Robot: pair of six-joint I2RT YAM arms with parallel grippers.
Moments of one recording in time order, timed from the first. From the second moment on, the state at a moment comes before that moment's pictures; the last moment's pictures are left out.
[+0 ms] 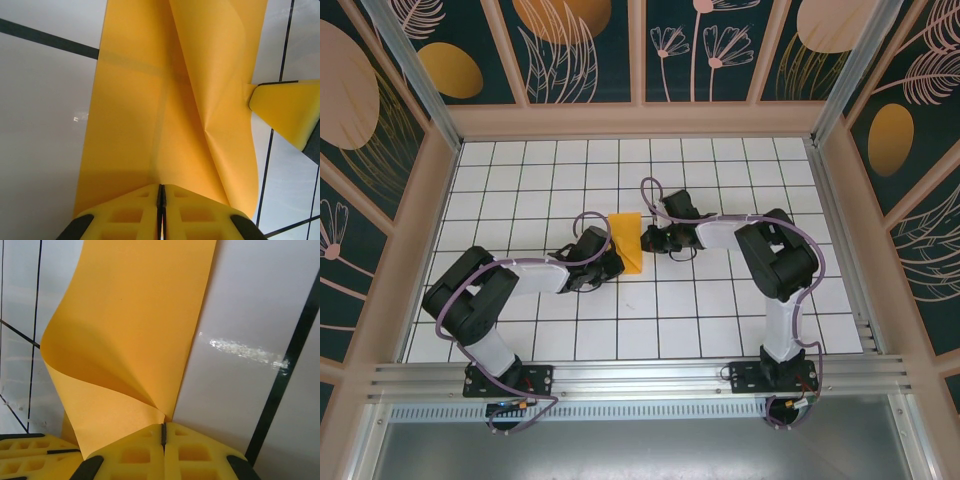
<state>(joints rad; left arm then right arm) -0.67 1.67 0.68 0.10 0.09 -1.01 0.57 1.97 1.08 -0.07 -0.47 0.49</state>
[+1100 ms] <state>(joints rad) -0.65 1.77 0.89 0.09 0.05 -0.90 0.57 1.98 1.09 -0.07 -0.48 0.49</state>
